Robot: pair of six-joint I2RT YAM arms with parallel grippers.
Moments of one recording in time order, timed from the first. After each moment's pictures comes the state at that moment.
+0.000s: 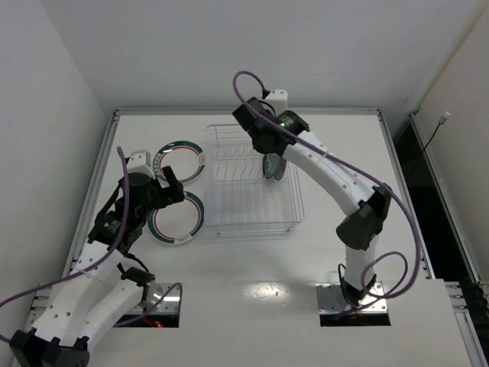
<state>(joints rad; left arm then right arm) -0.31 0.71 0.75 -0.50 -0.23 -0.45 0.75 1.96 2.07 -1.15 0.78 0.71</state>
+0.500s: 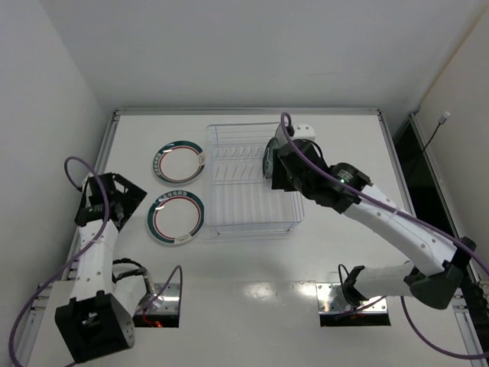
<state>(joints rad) 0.23 0.90 0.72 -0.63 -0.12 -0.70 0.84 1.31 1.37 -0.79 0.49 0.57</state>
